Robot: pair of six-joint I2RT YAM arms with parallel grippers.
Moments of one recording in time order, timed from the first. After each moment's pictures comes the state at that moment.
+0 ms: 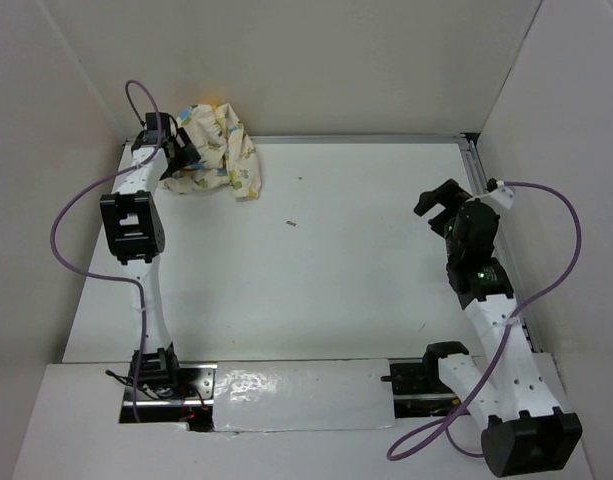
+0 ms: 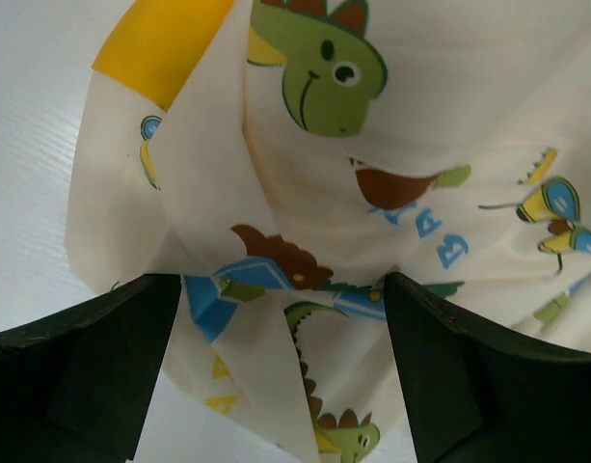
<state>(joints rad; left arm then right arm) 0.12 2.40 2.14 -0.55 -0.07 -0.44 0.07 0.79 0.77 -0.22 0.27 0.60</state>
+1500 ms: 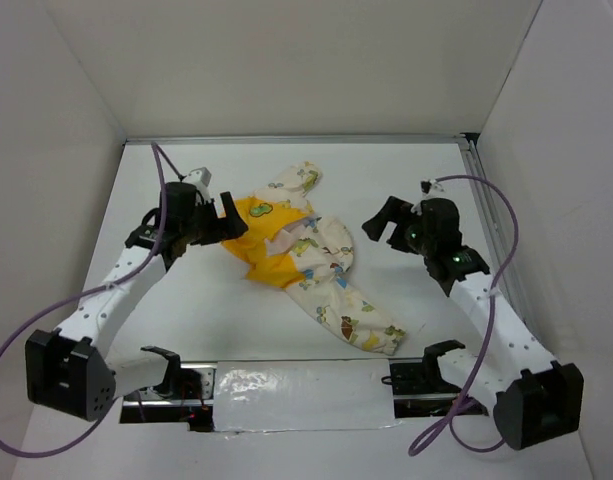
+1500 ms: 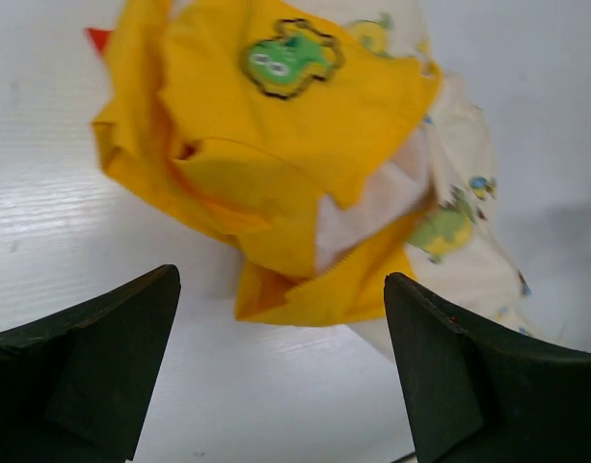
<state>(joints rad) -0.31 1.14 0.93 -0.42 0.13 -0.45 0.19 0.92 0.74 -0.27 -0.15 0.58</state>
